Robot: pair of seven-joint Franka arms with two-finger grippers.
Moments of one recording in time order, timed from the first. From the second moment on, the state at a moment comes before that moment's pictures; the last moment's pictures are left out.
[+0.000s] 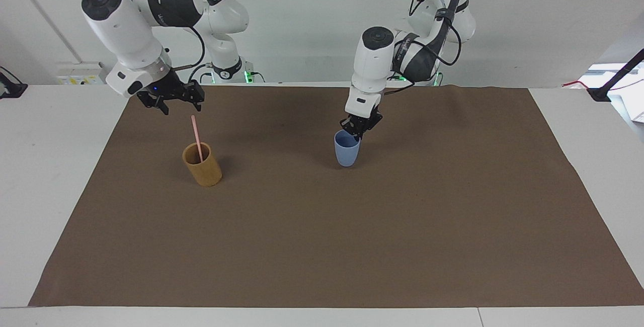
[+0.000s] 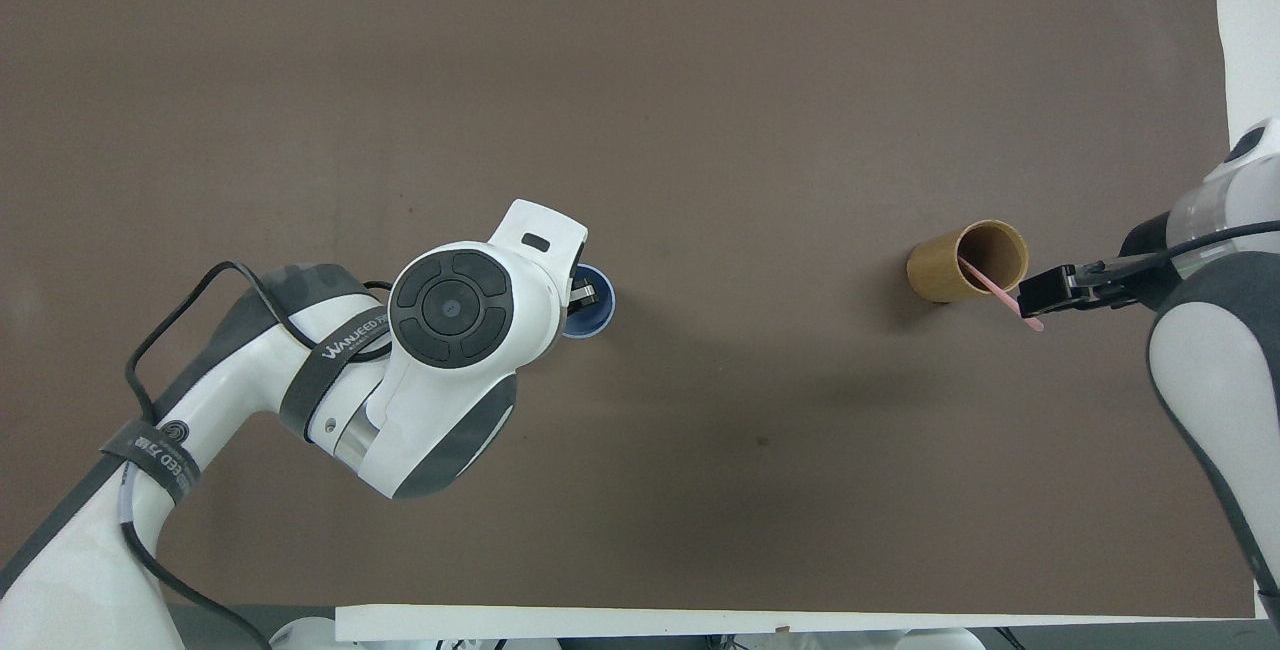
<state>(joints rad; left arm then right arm) -0.74 0.08 -0.01 -2.06 0.02 2.20 -1.02 -0.02 -0.15 0.01 -2.03 0.04 1.74 -0.10</state>
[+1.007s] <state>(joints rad) -0.50 0.04 0.02 -1.79 0.02 1.85 -0.79 -0.04 -0.11 0.02 -2.11 0.04 1.79 -0.10</state>
